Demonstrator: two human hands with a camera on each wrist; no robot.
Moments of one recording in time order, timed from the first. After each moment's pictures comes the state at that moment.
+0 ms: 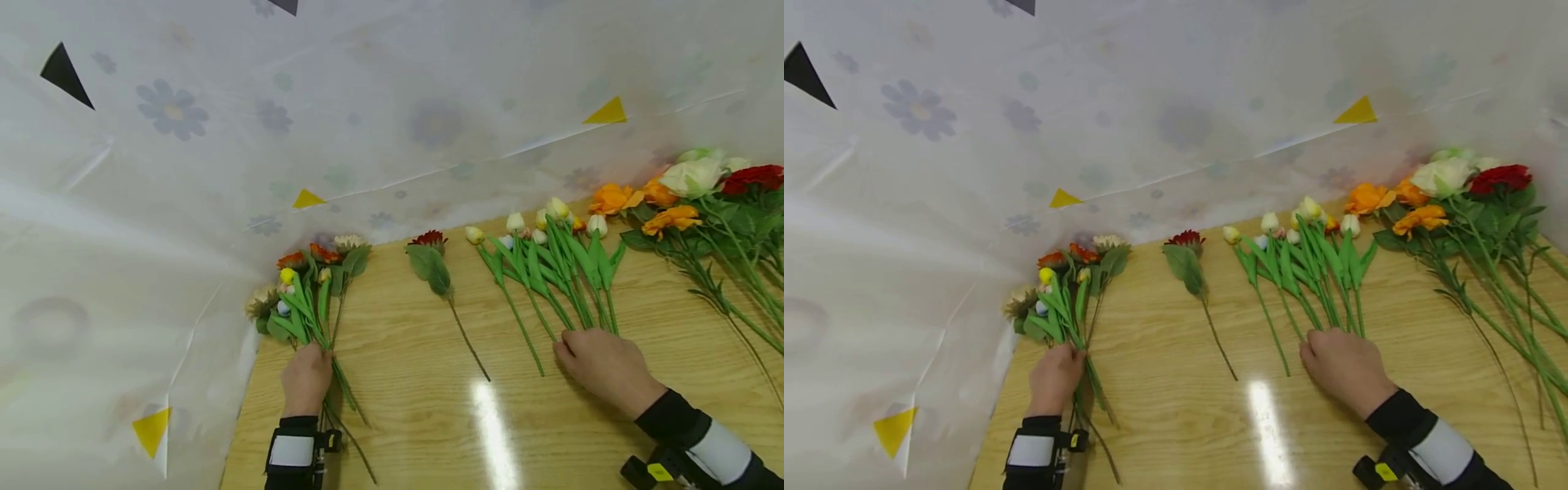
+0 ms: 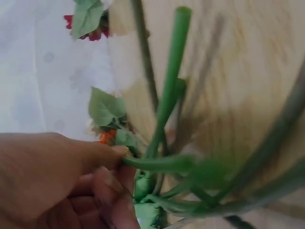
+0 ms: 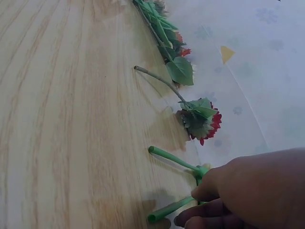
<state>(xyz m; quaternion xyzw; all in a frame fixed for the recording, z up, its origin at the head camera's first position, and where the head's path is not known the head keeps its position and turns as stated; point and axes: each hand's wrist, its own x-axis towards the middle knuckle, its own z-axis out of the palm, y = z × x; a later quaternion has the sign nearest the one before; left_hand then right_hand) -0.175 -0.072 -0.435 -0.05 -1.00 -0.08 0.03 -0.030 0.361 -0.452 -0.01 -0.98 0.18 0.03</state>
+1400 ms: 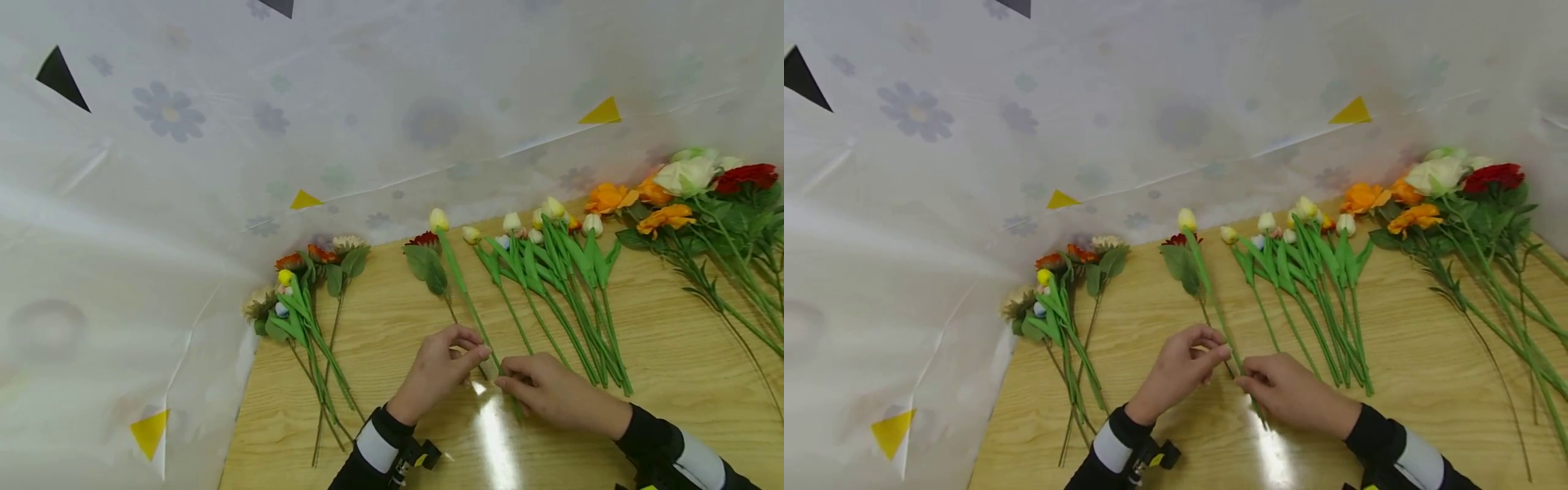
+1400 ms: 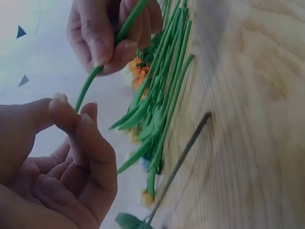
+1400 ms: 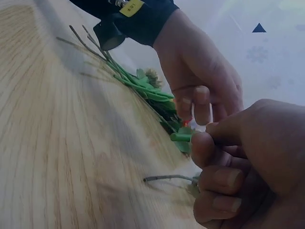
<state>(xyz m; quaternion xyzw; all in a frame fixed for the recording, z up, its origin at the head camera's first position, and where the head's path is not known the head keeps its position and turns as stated) -0.115 0.100 -0.415 -0.26 -0.77 -0.52 -0.25 -0.027 0.310 -0.434 0.18 -0.82 0.53 -0.10</state>
